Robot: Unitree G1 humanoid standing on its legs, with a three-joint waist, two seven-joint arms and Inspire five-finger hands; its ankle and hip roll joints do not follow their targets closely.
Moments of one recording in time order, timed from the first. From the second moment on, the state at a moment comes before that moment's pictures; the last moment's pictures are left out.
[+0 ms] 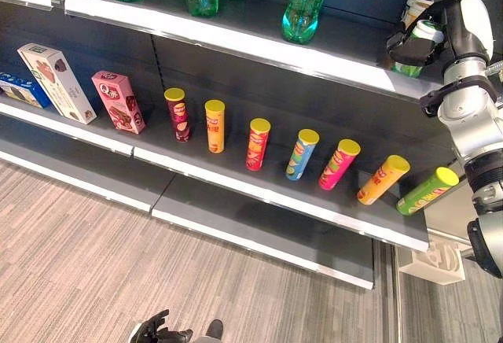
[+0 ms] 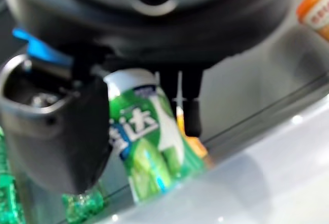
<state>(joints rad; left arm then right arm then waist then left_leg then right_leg) 0.17 0.32 -0.08 0.94 -0.31 -0.06 0.01 -1.20 -0.84 0.50 0.91 0.00 -0.04 -0.27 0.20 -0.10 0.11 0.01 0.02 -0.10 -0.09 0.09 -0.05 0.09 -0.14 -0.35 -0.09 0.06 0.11</state>
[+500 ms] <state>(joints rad) 0.17 0.32 -0.08 0.94 -0.31 -0.06 0.01 -1.21 -0.83 0.50 0.95 0.00 -0.04 -0.27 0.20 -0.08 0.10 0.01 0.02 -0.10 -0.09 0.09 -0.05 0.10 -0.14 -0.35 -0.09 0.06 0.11</state>
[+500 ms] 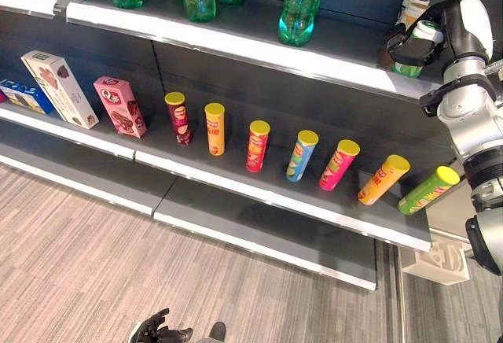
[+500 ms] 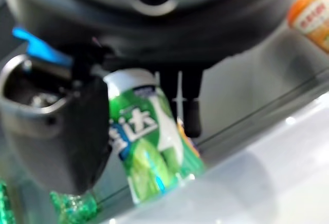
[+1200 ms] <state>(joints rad) 0.17 0.32 -0.08 0.94 -0.31 -0.06 0.02 -1.25 -0.77 0.50 1.01 0.01 -0.03 -0.27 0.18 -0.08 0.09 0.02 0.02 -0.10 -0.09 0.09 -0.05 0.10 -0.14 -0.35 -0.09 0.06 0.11</state>
